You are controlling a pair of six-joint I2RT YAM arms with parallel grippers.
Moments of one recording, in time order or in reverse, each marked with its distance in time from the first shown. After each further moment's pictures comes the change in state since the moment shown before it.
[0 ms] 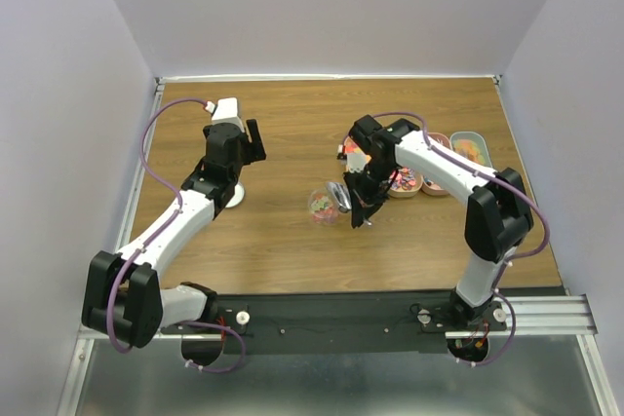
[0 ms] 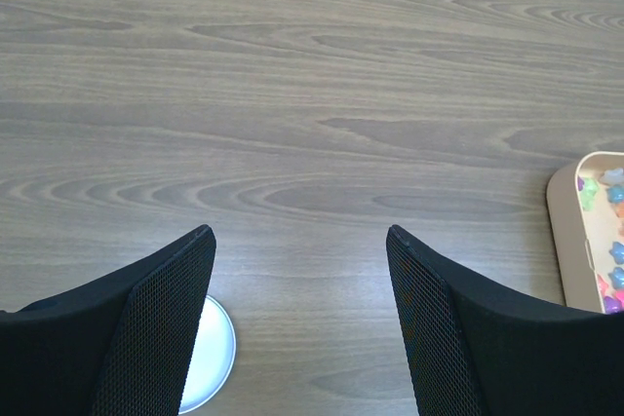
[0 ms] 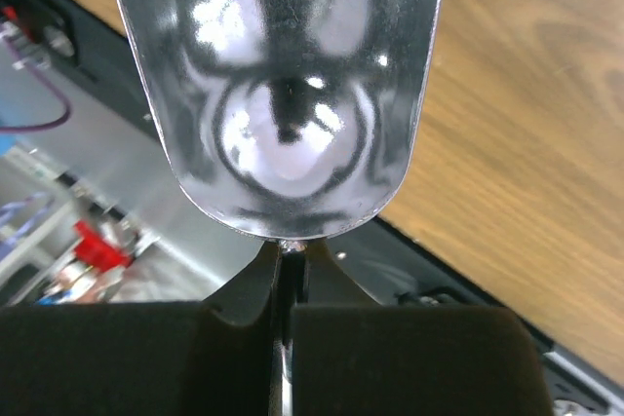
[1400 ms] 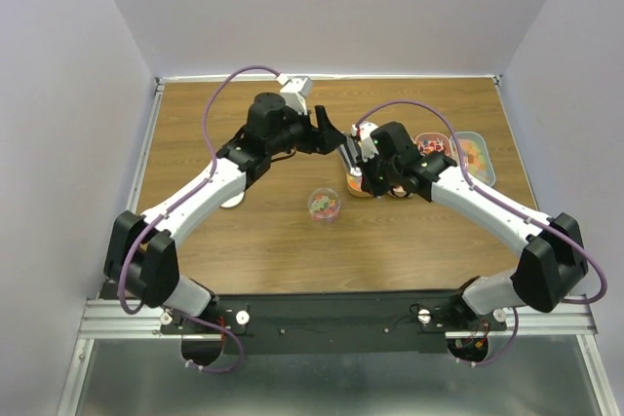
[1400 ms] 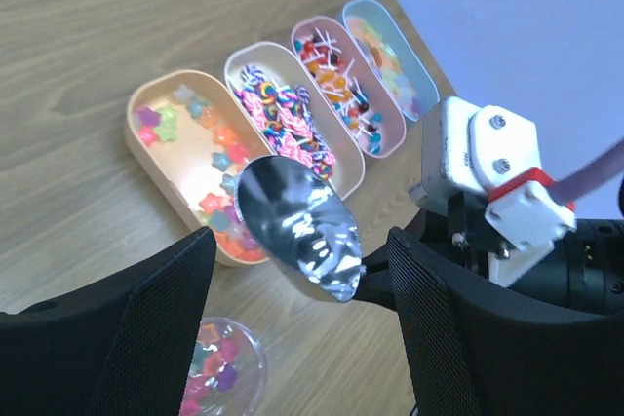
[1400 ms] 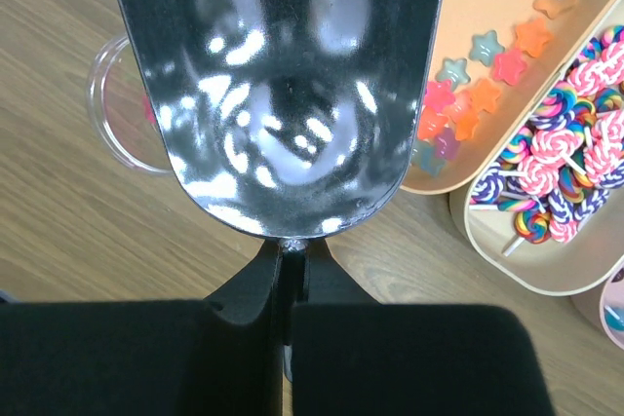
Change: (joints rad) left arm -0.195 0.223 0.351 -0.040 0.631 -0.193; right arm 0.034 -0.381 -0.357 0.640 0.494 -0.174
